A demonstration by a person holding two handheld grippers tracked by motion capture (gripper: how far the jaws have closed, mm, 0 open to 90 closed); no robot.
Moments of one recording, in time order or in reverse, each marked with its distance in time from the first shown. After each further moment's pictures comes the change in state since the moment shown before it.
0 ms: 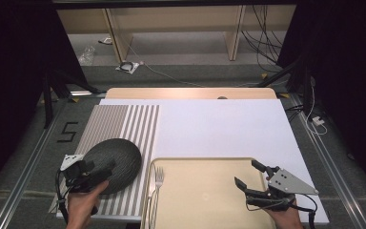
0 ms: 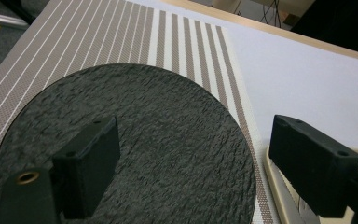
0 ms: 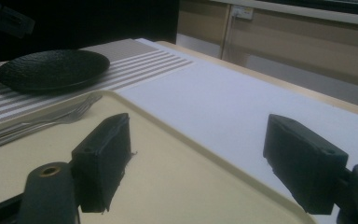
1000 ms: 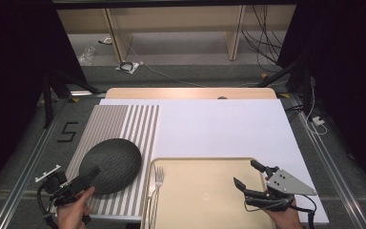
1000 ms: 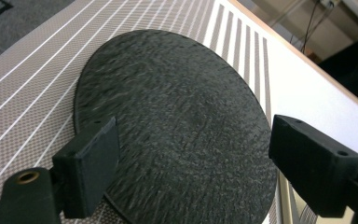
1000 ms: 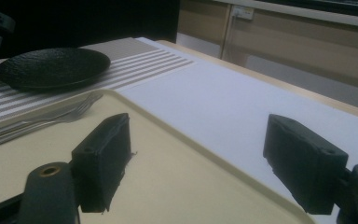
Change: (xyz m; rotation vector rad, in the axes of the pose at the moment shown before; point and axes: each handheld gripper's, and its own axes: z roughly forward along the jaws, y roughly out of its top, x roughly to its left) left arm 0.039 -0.016 -0.020 -0.004 0.069 -0.369; right arm 0.003 0.001 0.001 0.004 -0.002 -0.015
